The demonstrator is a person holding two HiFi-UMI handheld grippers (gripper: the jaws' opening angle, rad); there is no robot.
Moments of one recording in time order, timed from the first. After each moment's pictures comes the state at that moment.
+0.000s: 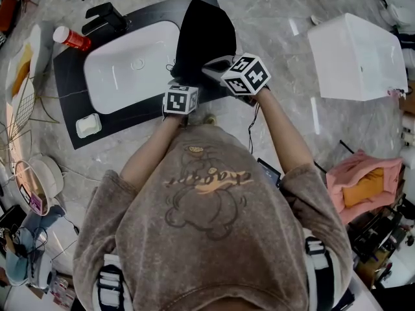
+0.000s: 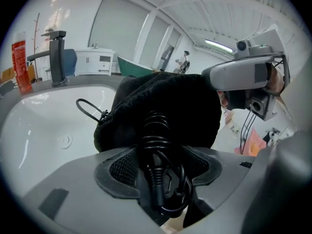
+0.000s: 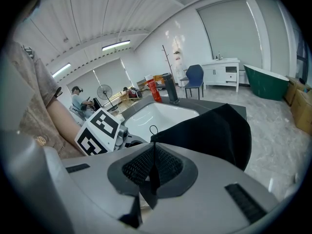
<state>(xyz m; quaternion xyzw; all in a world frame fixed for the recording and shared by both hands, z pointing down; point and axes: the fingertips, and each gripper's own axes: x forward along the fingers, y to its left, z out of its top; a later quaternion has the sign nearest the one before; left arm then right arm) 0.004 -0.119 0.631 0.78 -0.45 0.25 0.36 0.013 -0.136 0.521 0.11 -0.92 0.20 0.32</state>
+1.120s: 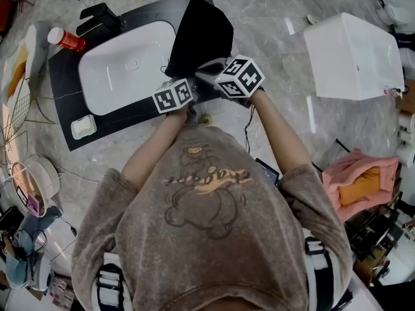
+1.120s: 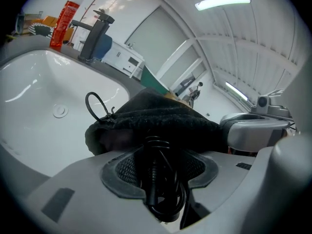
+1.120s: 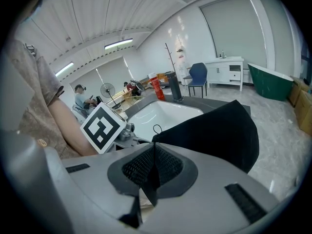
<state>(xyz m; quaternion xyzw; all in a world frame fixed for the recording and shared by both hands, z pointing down) 0.004 -0.151 0.608 0.72 -0.51 0.05 0.46 0.010 -0.128 0.522 0.09 -0.92 0.20 0.33</state>
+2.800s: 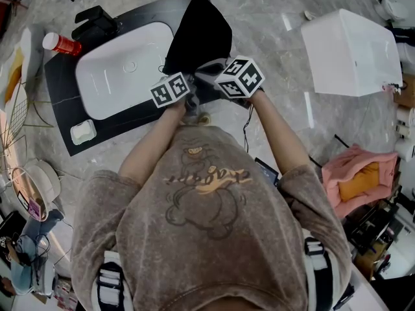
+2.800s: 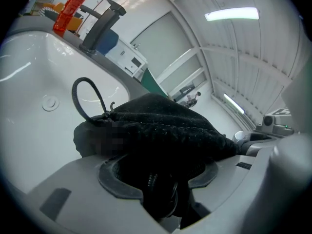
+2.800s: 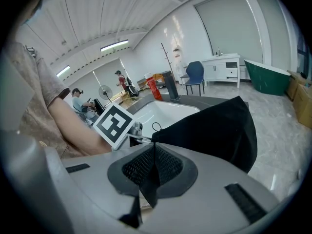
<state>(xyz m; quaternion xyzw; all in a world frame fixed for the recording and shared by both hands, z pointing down) 0.001 -0.186 0.615 0.72 -0.50 -0.02 0.49 0.010 -0.137 0.529 0.10 -0.91 0.22 0.33</state>
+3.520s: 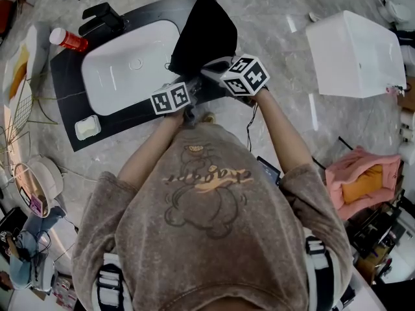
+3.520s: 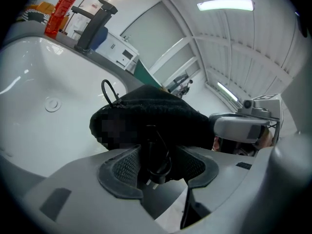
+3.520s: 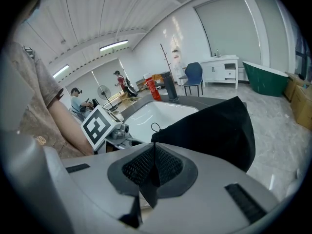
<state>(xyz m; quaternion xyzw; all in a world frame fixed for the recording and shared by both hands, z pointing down) 0.003 -0.137 0.609 0.75 -0.45 0.03 0.48 0.012 -0.135 0.527 0.11 -0.92 0.21 0.33</state>
